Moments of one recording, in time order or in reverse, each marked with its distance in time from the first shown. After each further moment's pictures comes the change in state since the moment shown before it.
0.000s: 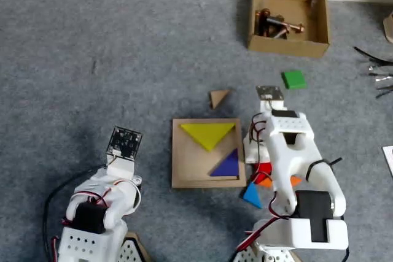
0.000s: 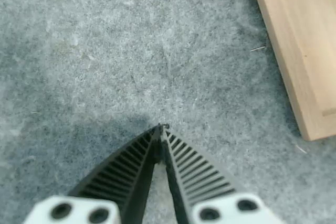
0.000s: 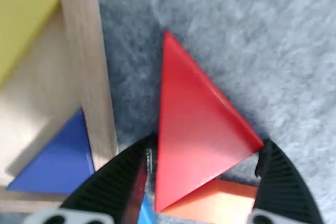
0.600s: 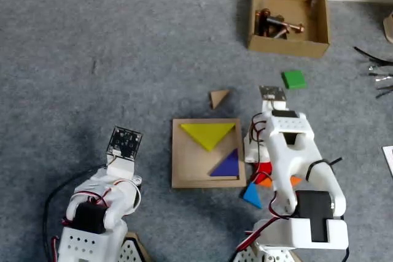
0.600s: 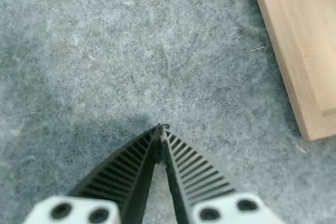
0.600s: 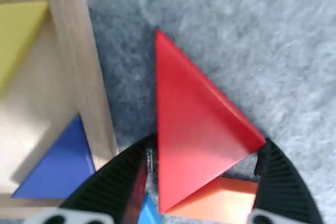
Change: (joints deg) left arm 0.0 0.0 0.0 0.0 0.0; right arm 0.0 0.0 0.1 0.0 -3.4
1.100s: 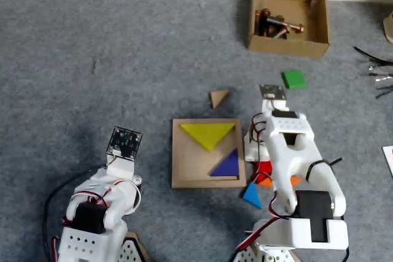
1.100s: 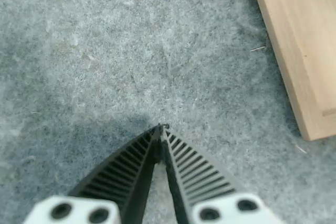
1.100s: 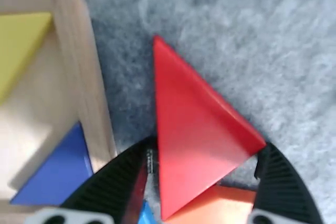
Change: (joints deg) left arm 0.0 0.0 0.0 0.0 0.0; right arm 0.0 0.0 0.1 -2.6 2.1
